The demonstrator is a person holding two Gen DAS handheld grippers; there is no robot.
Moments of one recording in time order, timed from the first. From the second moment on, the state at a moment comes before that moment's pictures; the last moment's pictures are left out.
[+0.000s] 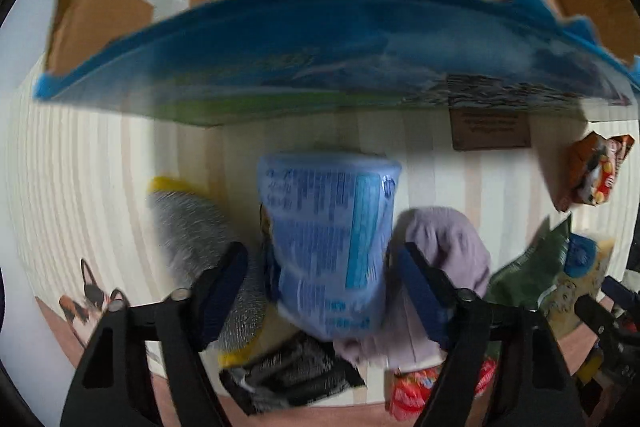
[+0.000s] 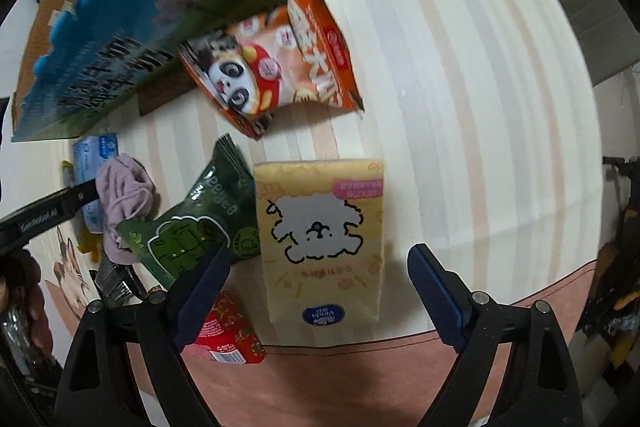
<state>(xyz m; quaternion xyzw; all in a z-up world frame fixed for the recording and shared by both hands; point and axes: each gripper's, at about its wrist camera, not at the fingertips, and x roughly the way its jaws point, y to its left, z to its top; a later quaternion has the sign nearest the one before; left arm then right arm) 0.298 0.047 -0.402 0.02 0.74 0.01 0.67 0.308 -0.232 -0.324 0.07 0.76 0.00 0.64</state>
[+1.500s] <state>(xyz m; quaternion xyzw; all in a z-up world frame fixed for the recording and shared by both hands) 0.525 0.004 -0.325 -0.10 0.72 -0.07 0.68 0.551 -0.144 -0.262 0.01 0.71 0.09 0.70</state>
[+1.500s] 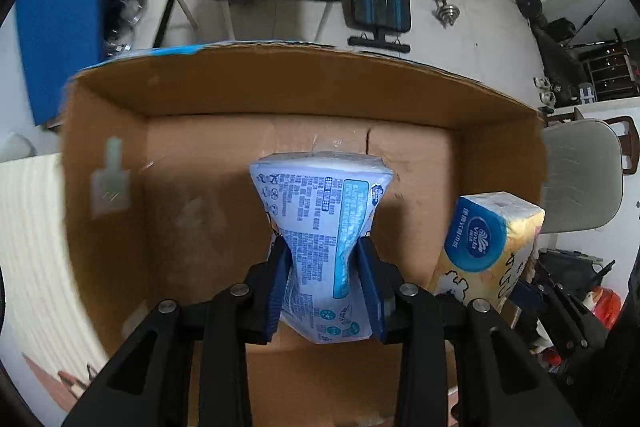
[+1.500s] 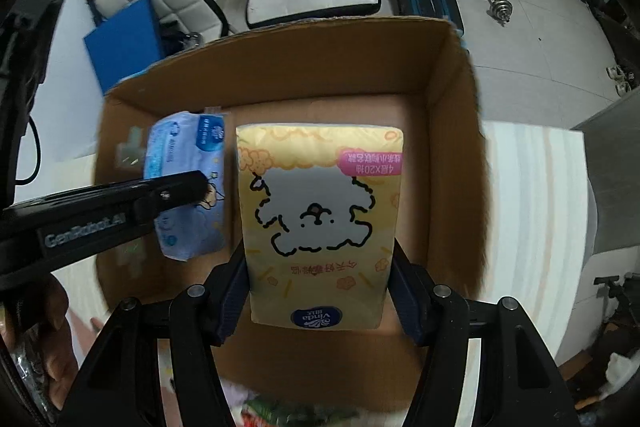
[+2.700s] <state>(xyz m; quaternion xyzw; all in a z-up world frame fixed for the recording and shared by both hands) 0.486 0.029 -0.267 -0.04 0.68 -0.05 0.73 0.550 -0.119 -0.240 -0.05 0.69 0.08 0.72</state>
